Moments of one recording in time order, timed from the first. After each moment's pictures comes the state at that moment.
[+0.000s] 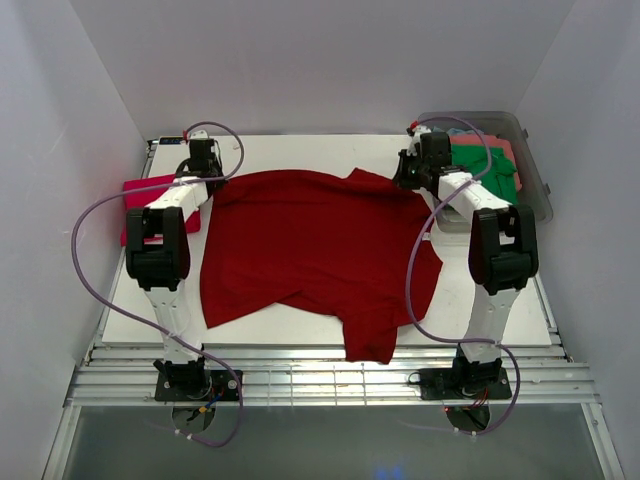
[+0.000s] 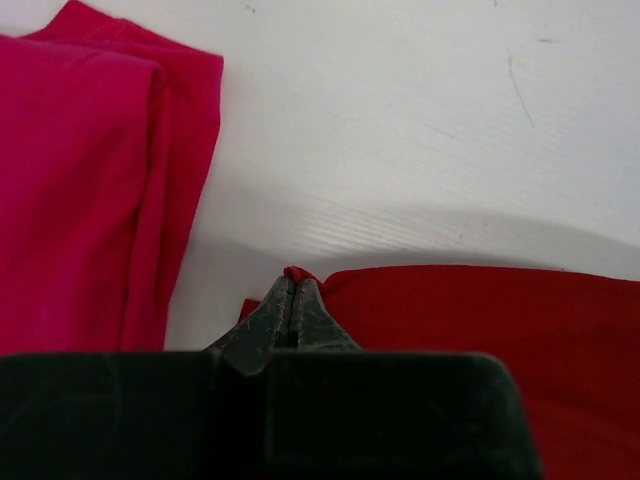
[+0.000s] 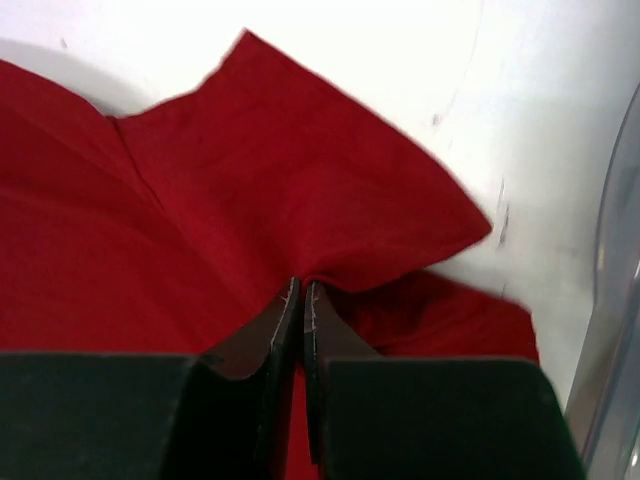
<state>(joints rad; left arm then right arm) -0.03 2.05 1.51 -0.13 -0.23 -0.28 0.19 1.99 1.51 -0.18 -0.23 0.15</state>
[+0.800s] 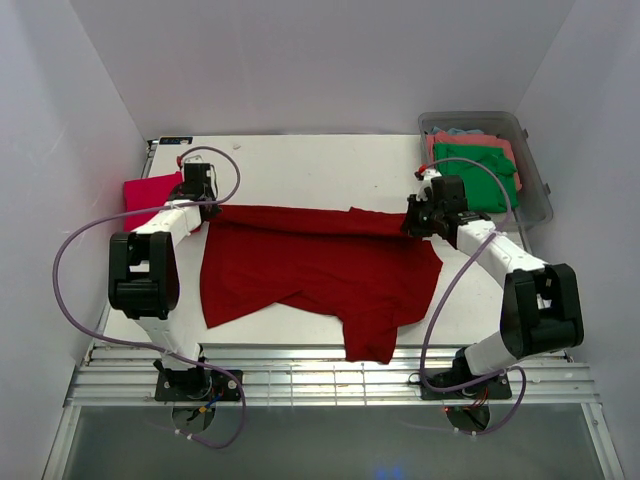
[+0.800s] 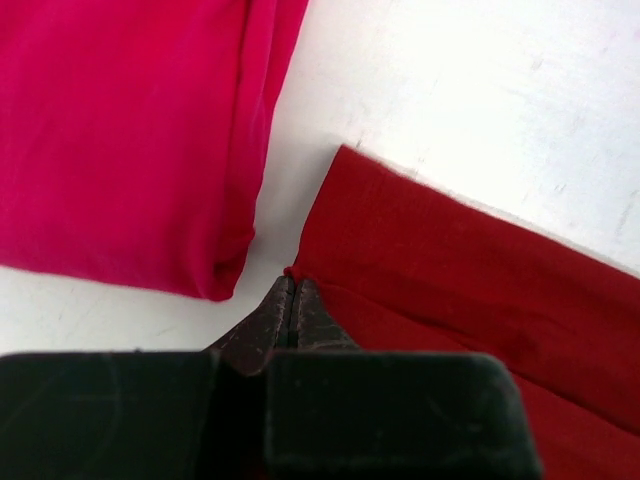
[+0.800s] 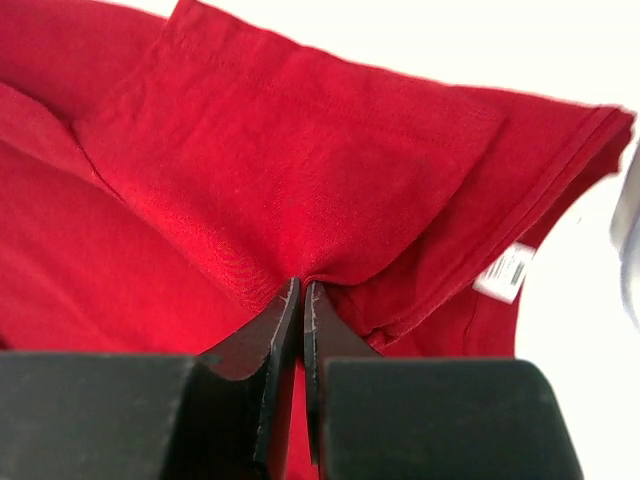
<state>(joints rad) -0.03 1.78 1.18 -0.20 -0.30 -0.26 0.22 1.50 0.96 -0.24 -0.23 0.15</state>
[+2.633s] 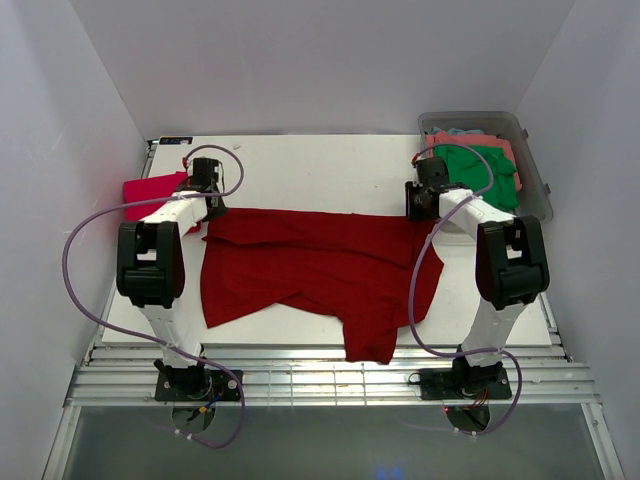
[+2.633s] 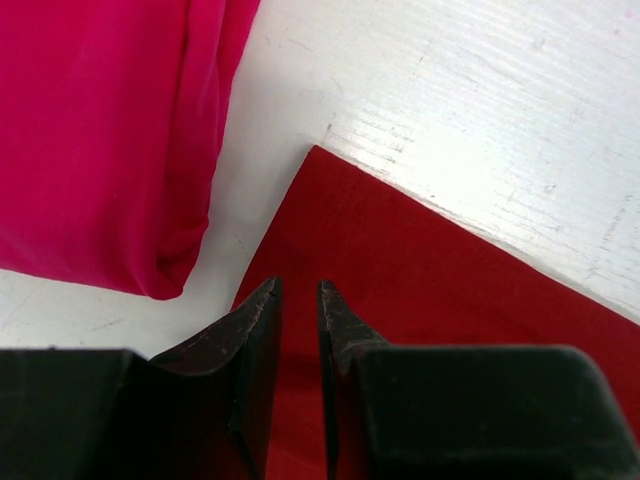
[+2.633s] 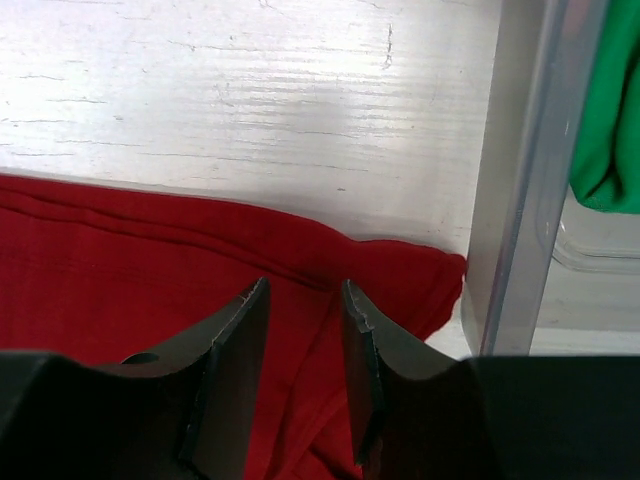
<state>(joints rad) -0.06 1.86 1.28 -0.33 -0.30 -0.37 0.22 1.84 1.26 -0.35 0.08 0.10</state>
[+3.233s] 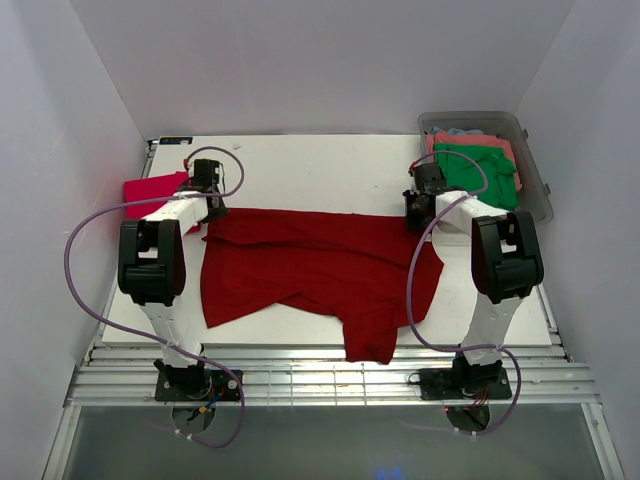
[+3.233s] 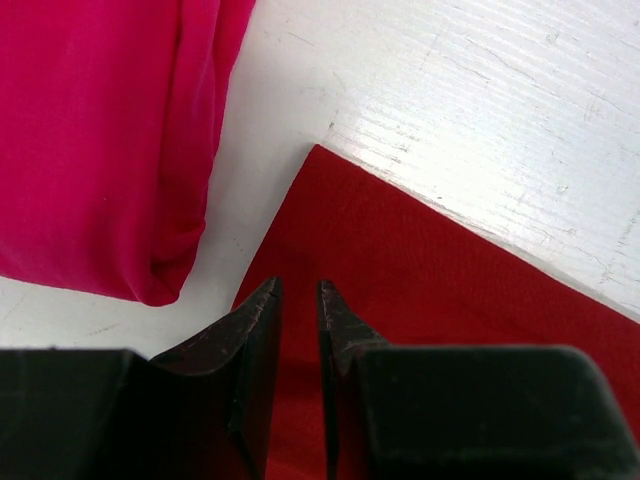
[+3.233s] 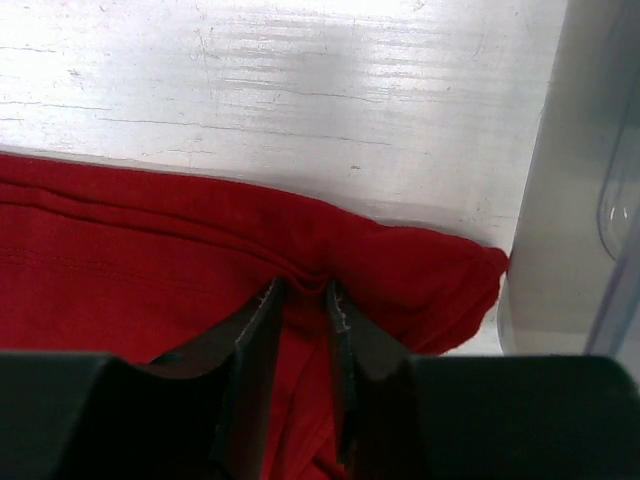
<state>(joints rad) -0.06 1.89 1.28 -0.32 -0.30 -0.36 0.22 1.90 1.25 -0.37 0.06 0.11</state>
